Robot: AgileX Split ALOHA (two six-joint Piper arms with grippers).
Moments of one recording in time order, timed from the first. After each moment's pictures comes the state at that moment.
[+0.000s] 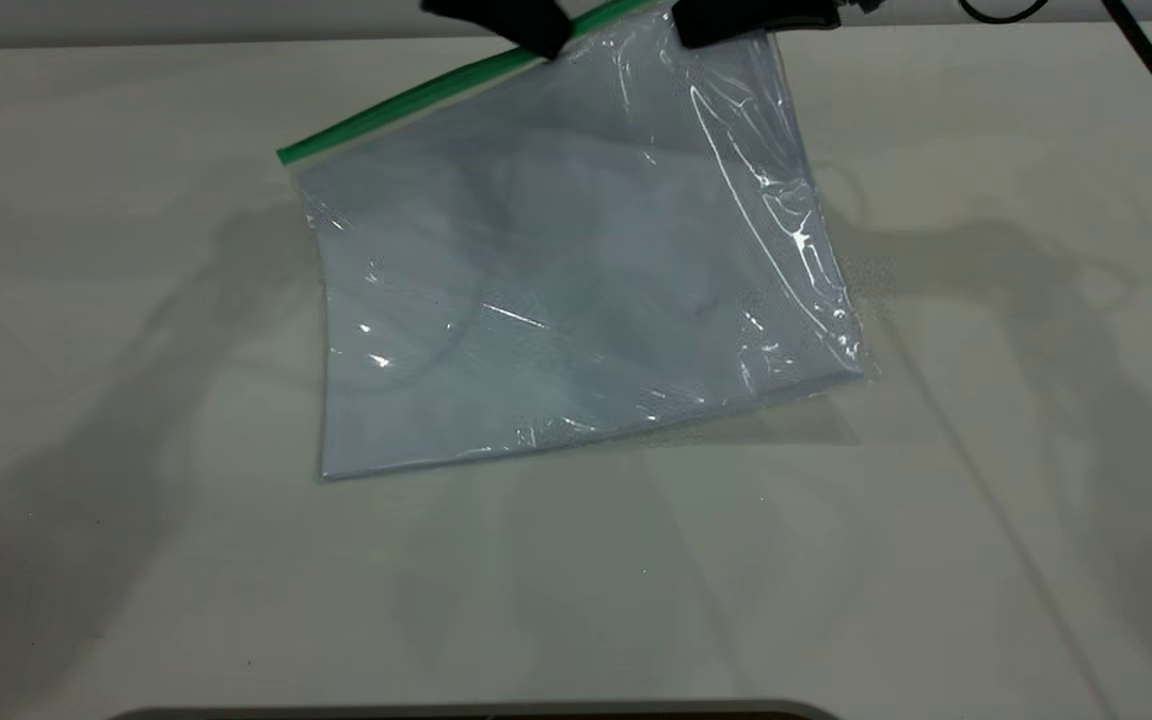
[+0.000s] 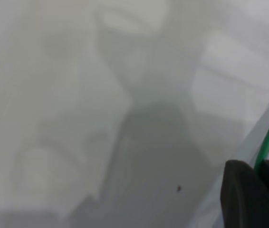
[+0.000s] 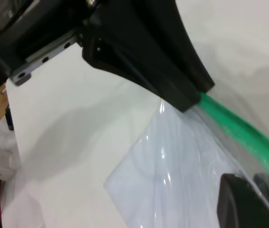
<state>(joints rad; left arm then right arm) -0.24 2.44 -1.85 -0.96 0.91 1.29 0.12 2.33 -1.51 1.35 0.98 -1.51</state>
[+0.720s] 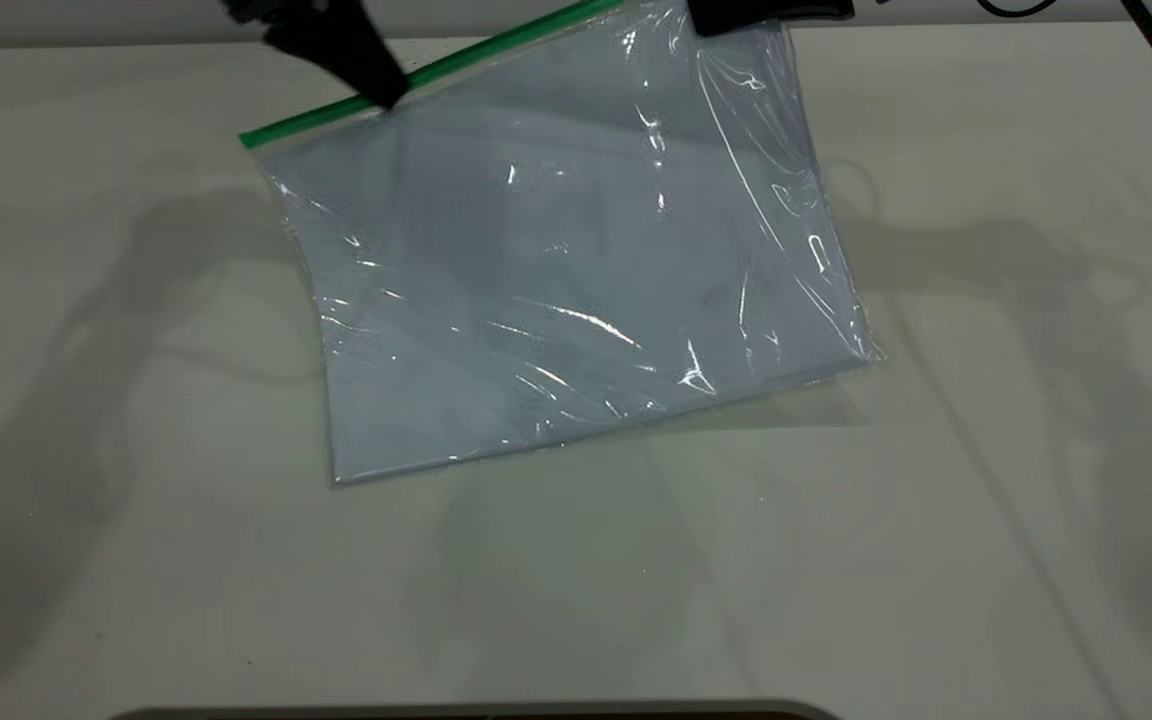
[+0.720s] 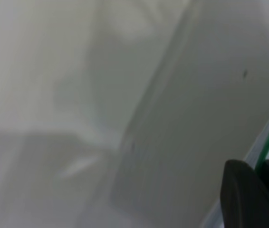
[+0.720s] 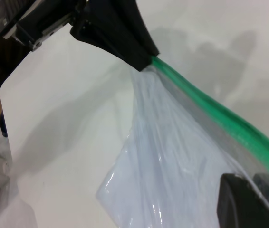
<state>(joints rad) -0.12 2.44 -1.85 -0.67 0.96 1.15 0.11 2.33 -1.51 1.36 0.98 -1.51</state>
